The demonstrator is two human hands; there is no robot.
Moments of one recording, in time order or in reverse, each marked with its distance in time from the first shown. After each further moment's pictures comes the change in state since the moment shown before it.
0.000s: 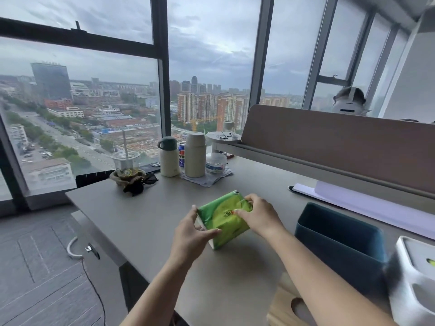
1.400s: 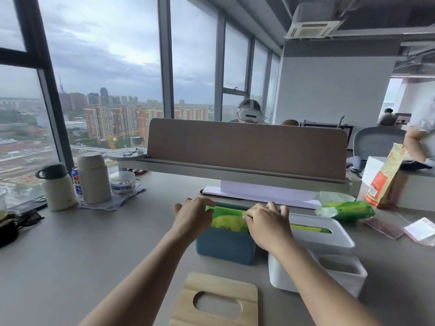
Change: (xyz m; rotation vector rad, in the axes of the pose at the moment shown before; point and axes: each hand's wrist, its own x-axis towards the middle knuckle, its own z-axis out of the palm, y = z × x) left_hand 0.004 0.092 0.203 0.824 -0.223 0.551; right_hand -0.105 0.132 -0.155 -0.591 0.320 0.147
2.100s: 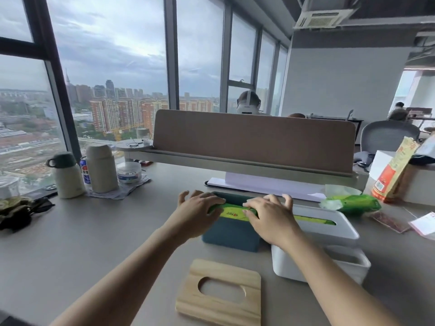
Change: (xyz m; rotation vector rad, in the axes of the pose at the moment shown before) left_hand -0.029 -0.014 -0.017 0.124 -0.060 0.320; right_hand -0.012 -0.002 -0.011 0.065 -0.051 -0.112
